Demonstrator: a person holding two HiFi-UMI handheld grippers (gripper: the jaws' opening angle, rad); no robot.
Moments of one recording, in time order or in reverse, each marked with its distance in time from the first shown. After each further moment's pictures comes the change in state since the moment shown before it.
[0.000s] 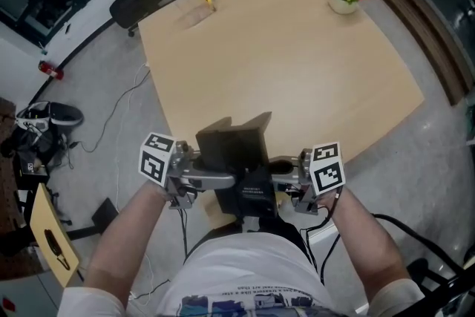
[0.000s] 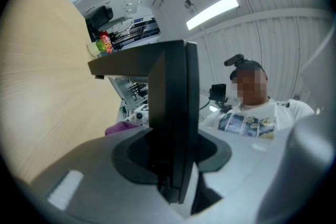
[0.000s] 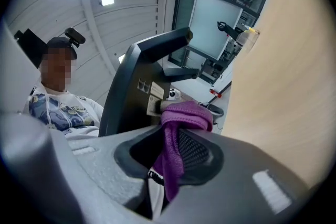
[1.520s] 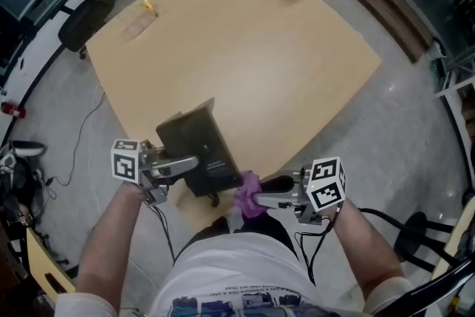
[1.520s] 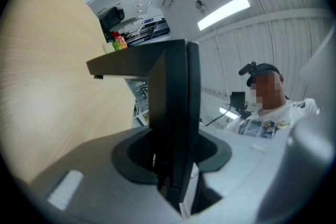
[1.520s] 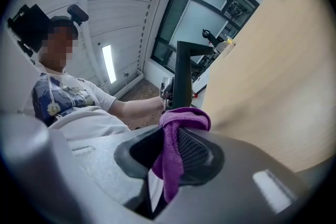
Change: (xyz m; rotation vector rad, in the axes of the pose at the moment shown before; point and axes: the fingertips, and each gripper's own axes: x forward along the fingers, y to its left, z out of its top) left arm -0.033 0.056 -0.008 -0.052 0.008 0.102; right arm -0.049 0.027 -0.079 -0.017 0.002 -0.279
